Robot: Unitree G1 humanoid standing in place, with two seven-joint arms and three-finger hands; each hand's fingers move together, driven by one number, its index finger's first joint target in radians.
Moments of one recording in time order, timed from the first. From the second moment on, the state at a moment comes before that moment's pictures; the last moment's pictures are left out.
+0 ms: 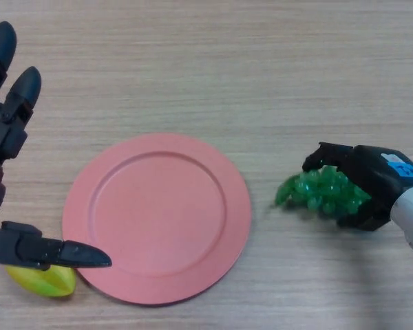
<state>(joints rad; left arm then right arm) 0.10 0.24 0.37 -0.83 -0.34 0.39 -0.26 -0.40 -0.34 0.05 0.43 -0.83 -0.17 0.24</state>
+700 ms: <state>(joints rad) 0.15 0.19 0.41 -0.83 -0.34 0.34 -0.27 -0.44 -0.20 0.19 -0.09 -0.79 0.13 0.45</state>
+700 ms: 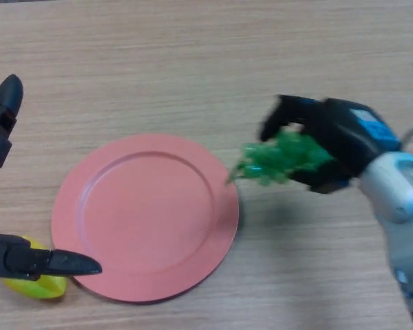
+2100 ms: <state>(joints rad) 0.13 0.20 0.47 -0.86 -0.35 0.40 -0.26 -0.36 -0.19 0.10 -0.82 -0.08 0.86 0.18</state>
